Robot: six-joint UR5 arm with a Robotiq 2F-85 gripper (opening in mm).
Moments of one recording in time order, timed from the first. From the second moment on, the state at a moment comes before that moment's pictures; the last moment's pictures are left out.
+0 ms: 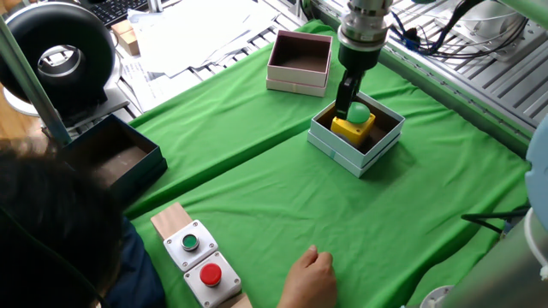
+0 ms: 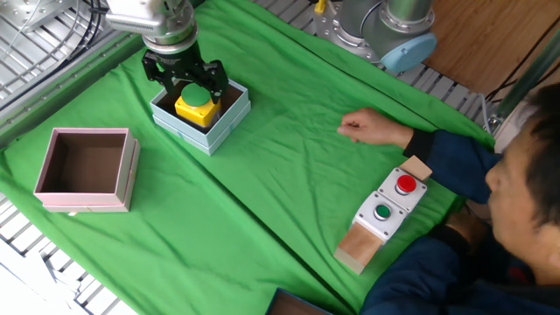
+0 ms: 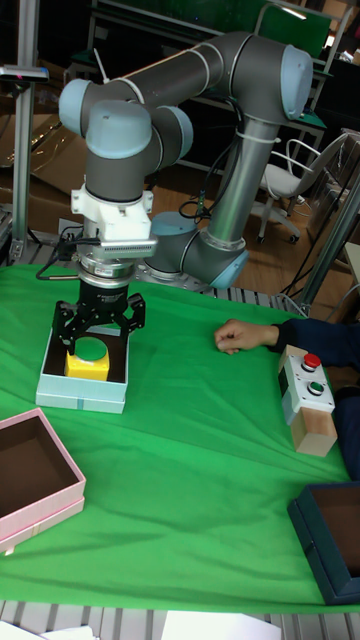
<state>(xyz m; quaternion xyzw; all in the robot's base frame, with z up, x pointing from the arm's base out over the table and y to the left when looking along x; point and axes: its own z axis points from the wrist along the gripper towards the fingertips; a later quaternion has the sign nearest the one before) 0.469 -0.110 0.086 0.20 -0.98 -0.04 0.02</state>
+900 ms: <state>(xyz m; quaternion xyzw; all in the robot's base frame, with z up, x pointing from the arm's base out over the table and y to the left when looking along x) 0.474 -0.114 0.065 0.21 -0.98 -0.04 0.00</state>
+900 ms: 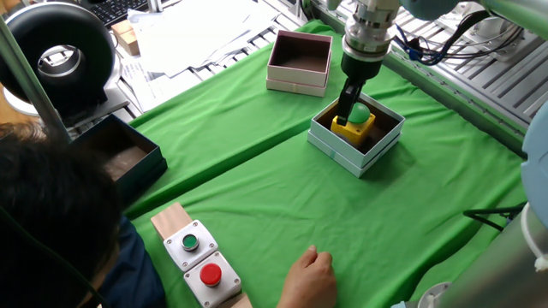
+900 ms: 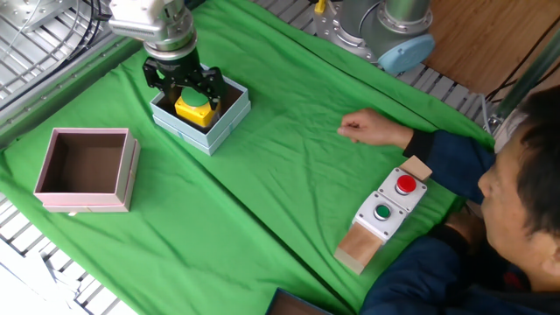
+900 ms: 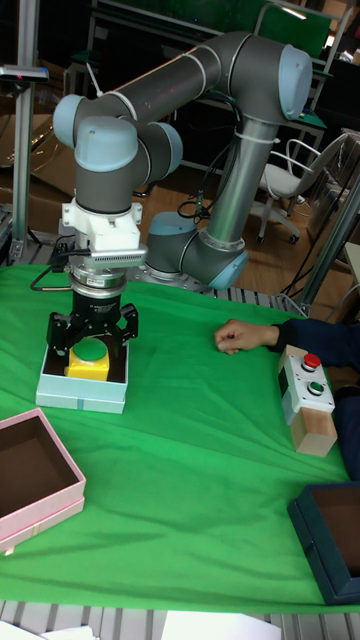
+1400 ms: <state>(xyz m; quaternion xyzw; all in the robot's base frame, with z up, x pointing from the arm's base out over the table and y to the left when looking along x) 0.477 -0.116 0.057 0.20 -0.98 -0.04 -0.01</state>
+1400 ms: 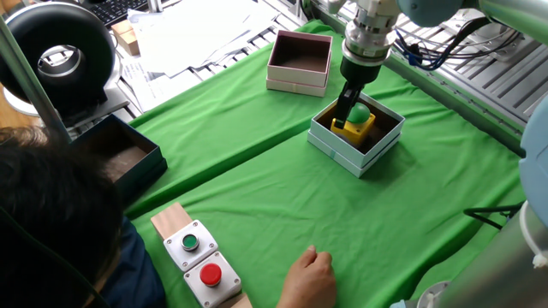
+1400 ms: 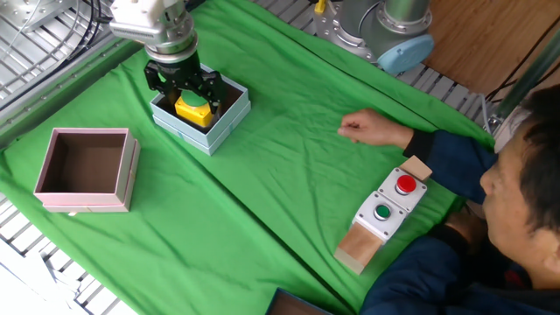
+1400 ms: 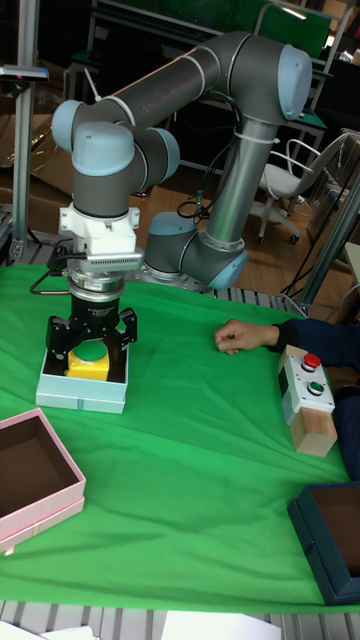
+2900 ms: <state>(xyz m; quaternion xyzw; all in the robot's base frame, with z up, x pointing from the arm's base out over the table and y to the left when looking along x) 0.486 -0.122 0.044 0.19 -0.98 -0.03 -0.03</state>
